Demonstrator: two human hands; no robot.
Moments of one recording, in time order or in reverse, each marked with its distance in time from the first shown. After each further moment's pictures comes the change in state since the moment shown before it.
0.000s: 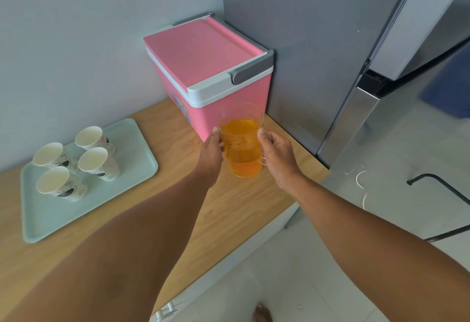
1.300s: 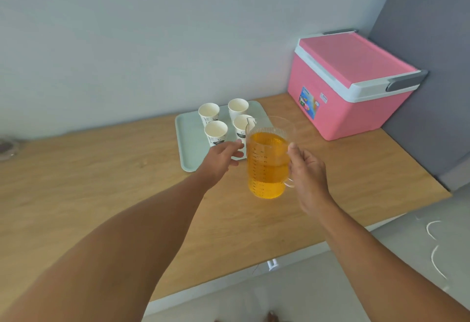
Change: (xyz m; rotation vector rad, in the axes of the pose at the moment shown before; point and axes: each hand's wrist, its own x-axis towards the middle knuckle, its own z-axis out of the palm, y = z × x) left_hand -0.161 -0.033 -0.359 0.210 0.084 0.105; right_hand -0.194 -0.080 0.268 0.086 -0.071 -0.063
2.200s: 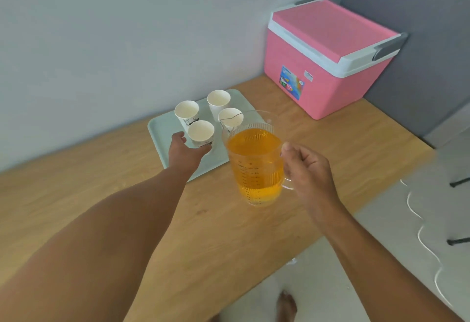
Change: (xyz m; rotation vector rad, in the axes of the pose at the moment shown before) left_hand 0.118 -0.072 -0.062 0.207 0.311 -0.094; right_hand -0.031 -0.028 0.036 -0.074 0.032 -0.032
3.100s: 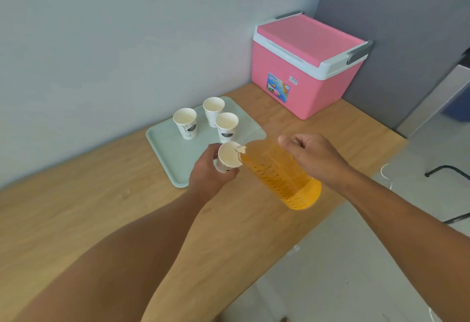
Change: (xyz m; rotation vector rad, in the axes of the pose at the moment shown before) left_hand -0.087 0.003 -0.006 0.043 -0.266 0.495; right_hand 0.011 -0.024 -0.022 -0.470 -0.087 0.049
